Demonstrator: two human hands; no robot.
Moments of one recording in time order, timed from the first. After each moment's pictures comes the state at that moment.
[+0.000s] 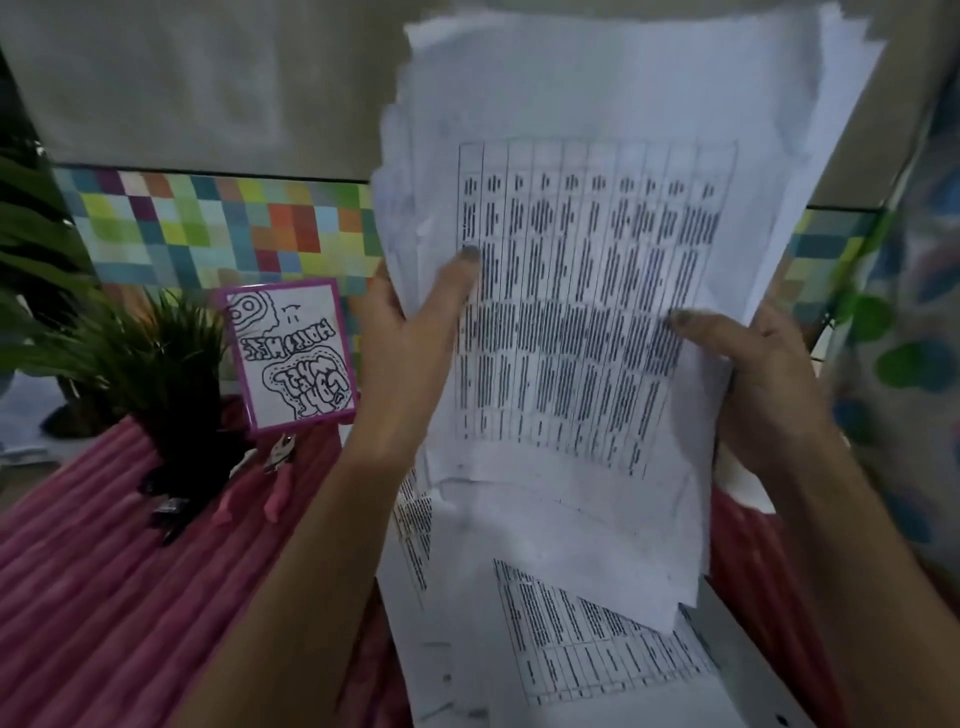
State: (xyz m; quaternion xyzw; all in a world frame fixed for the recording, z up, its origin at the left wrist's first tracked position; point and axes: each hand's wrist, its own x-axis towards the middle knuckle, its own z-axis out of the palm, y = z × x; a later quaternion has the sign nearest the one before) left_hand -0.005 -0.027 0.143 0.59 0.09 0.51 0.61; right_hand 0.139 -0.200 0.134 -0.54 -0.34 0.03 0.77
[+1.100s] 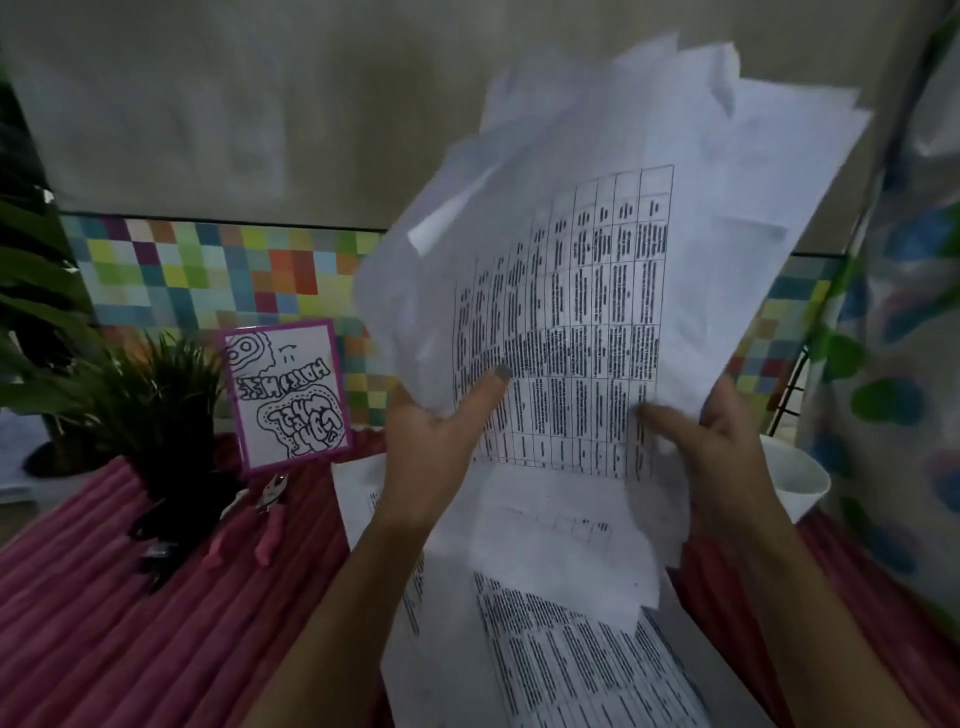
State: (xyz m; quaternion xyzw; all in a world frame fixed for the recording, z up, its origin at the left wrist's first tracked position) left_hand 0.003 -0.033 0.107 0.65 0.08 0.50 0.57; right_hand 0.136 -0.200 0.102 -0.59 -0.37 -0.01 0.72
